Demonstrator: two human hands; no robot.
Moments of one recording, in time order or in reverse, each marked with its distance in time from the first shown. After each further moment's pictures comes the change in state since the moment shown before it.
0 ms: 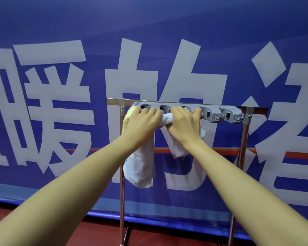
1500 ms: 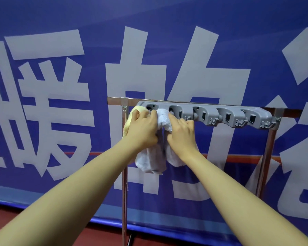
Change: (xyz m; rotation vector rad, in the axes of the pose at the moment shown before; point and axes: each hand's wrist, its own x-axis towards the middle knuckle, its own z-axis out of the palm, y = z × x) left_hand 0.000 -0.022 0.077 -0.237 -0.379 -0.265; right_hand -0.004 -0.010 0.092 0.209 -0.079 0.051
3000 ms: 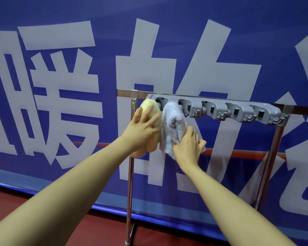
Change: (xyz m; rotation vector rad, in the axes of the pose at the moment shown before) left_hand -0.043 -0.034 0.004 0.265 0.144 0.392; right_hand -0.056 -0.011 0.025 0.049 -0.100 0.437
